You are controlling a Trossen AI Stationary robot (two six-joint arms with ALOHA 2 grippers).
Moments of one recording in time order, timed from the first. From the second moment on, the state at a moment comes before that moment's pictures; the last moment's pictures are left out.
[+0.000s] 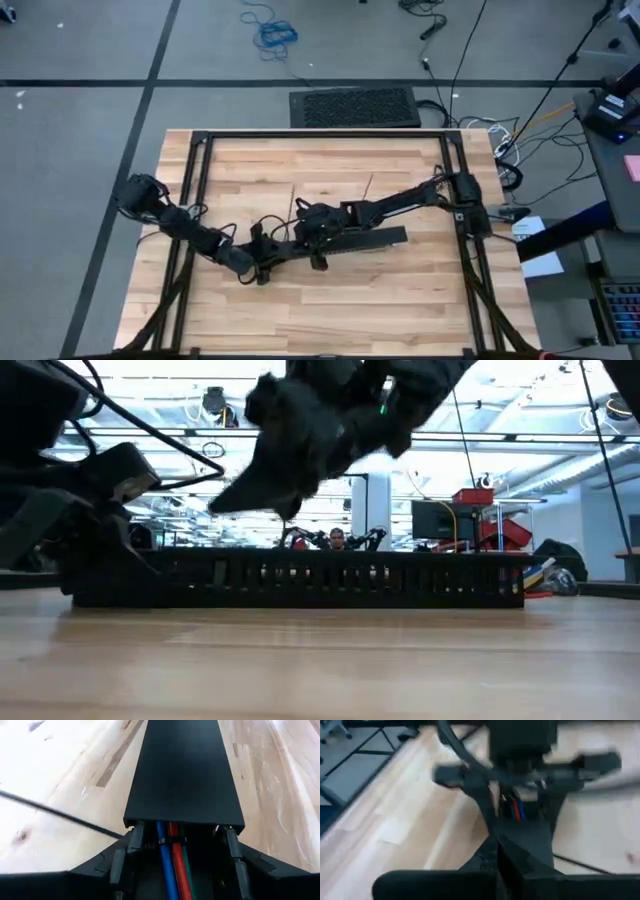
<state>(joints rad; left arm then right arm) -0.48 1.66 0.30 0.67 -0.53 -0.43 0.06 2.03 1.33 0.12 -0.27 0.02</state>
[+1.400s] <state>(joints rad) -0.27 1.85 0.61 0.65 -0.30 -0.24 0.11 1.98 1.34 -0.36 -0.05 0.01</state>
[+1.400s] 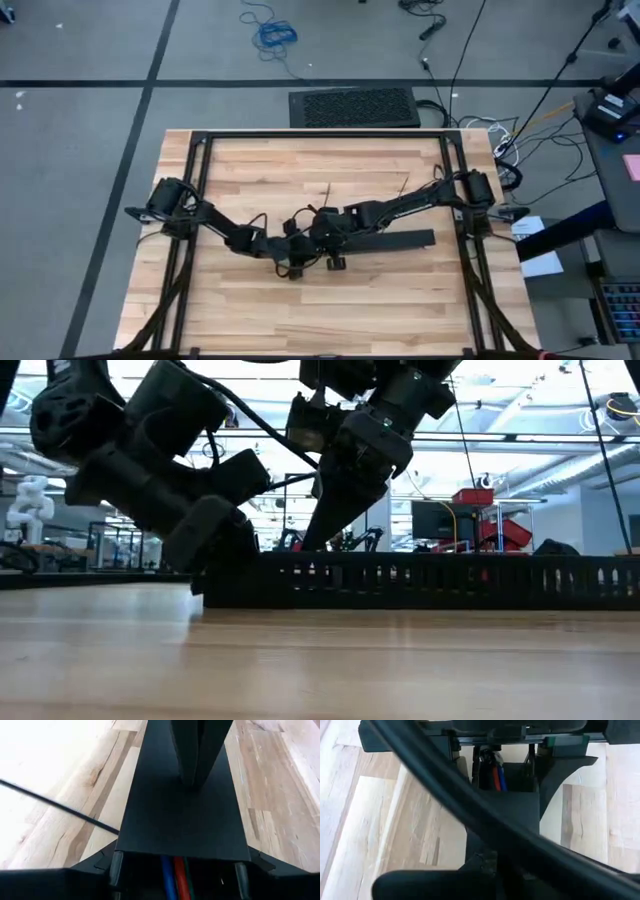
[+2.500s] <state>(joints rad) -0.43 1.71 0.46 0.66 -0.57 -0.33 0.10 1.98 1.33 -0.34 -0.08 0.01</state>
